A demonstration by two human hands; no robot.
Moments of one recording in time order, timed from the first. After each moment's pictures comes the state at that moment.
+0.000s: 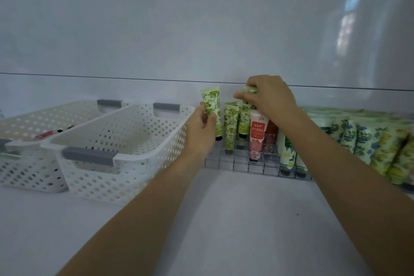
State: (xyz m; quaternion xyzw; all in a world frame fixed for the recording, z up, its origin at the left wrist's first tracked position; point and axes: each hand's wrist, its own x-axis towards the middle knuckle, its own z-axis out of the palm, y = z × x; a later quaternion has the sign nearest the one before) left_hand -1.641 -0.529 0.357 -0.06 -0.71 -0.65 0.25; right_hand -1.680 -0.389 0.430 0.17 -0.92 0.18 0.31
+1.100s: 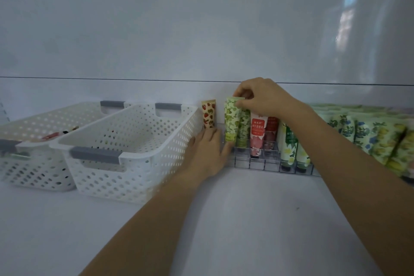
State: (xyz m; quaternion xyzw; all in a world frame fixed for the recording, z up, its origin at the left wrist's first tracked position) left_hand -1.639 -0.541 0.317 -0.11 -0.96 -0.15 0.22; right_hand -1.672 -0.390 0.432 0.27 -0.91 0.23 0.21
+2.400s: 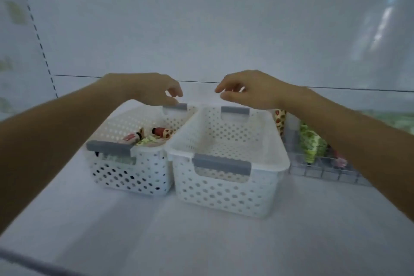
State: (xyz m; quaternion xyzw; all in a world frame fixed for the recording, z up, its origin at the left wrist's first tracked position) left_hand -1.625 -0.795 0.475 -0.10 -0.99 0.04 0.03; right_hand -1.653 -0.561 0.464 0.40 -0.89 0.15 0.14
